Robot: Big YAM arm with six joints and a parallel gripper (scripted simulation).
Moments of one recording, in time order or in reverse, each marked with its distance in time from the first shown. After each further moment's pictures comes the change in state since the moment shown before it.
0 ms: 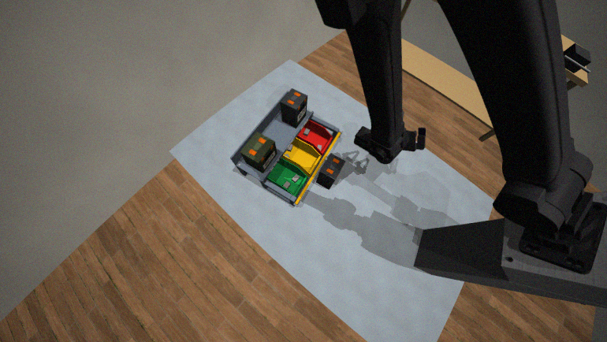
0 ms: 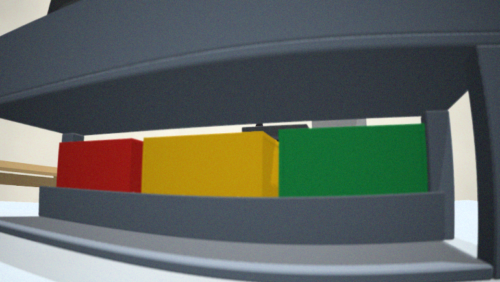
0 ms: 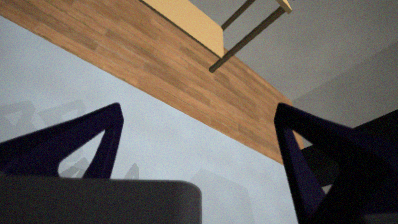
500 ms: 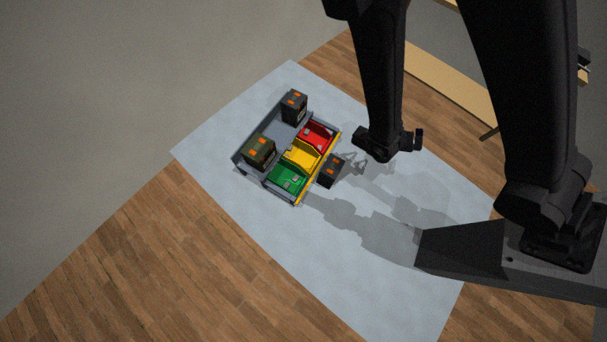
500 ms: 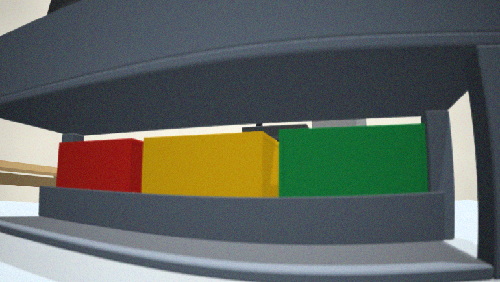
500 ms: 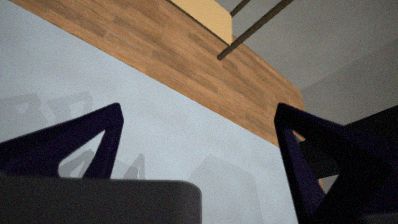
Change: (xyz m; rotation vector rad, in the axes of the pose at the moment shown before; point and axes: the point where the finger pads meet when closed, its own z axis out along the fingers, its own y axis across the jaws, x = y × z) arm 0.003 0.008 -0.010 -0.034 0.057 0.009
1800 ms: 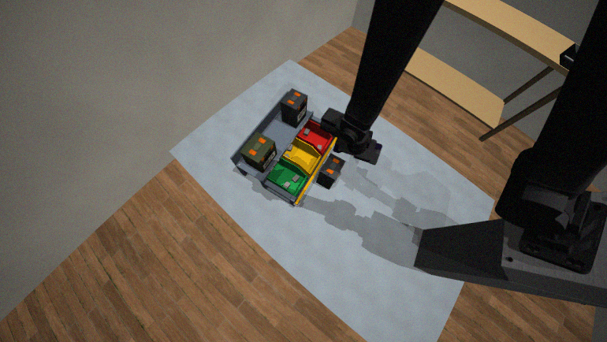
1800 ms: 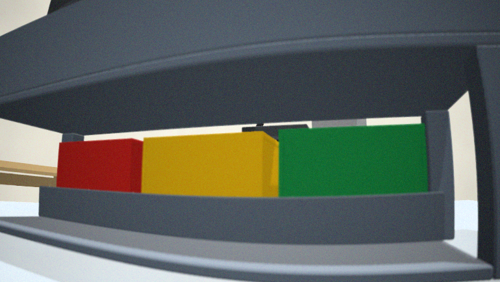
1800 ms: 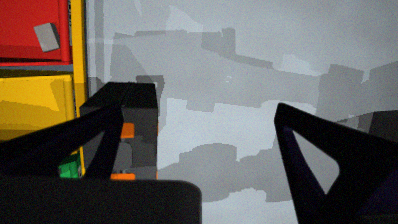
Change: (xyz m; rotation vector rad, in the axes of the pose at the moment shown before) arm 0.039 0.116 -0.138 -0.430 0.775 0.212
